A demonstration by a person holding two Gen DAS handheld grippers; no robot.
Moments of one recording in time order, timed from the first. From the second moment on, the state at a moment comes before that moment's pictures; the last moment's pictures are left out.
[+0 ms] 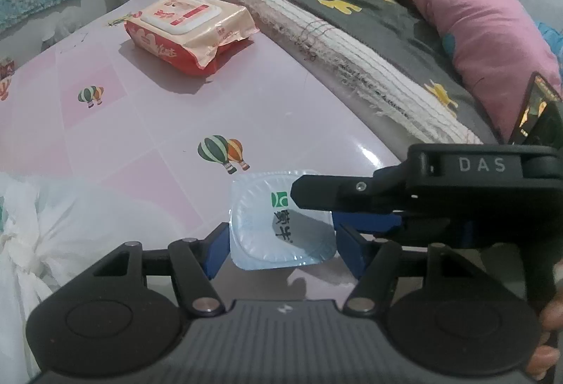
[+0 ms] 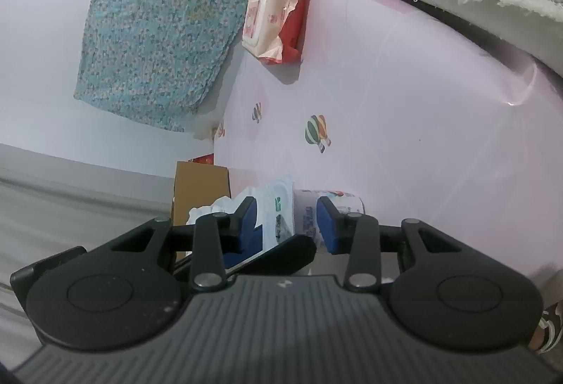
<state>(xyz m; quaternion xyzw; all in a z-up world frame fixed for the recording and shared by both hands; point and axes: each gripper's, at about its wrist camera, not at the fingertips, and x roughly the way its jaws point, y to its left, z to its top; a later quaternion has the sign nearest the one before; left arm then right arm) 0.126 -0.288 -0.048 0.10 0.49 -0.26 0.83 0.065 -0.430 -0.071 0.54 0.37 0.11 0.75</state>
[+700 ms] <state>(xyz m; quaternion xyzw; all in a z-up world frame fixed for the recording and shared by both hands) 0.130 -0.288 -0.050 0.10 0.48 -0.24 0.84 0.069 -0.426 -0.078 0.53 0.38 0.12 0.75</state>
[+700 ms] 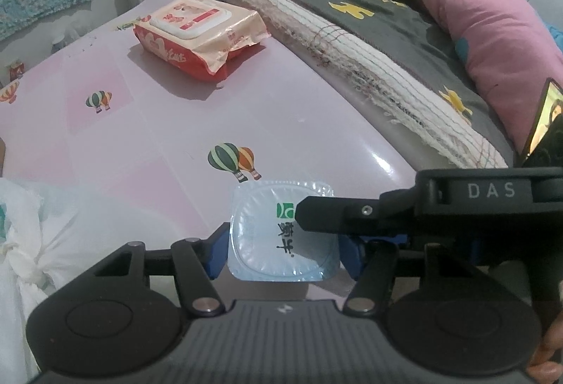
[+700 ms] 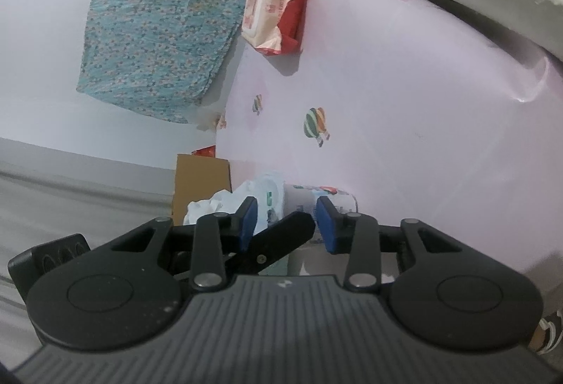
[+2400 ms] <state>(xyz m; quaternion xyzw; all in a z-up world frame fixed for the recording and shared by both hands) 0.070 0.068 0.042 -0.14 0.38 -0.01 0.91 0.136 -0.076 0.060 0.35 0.45 0.36 0.74</state>
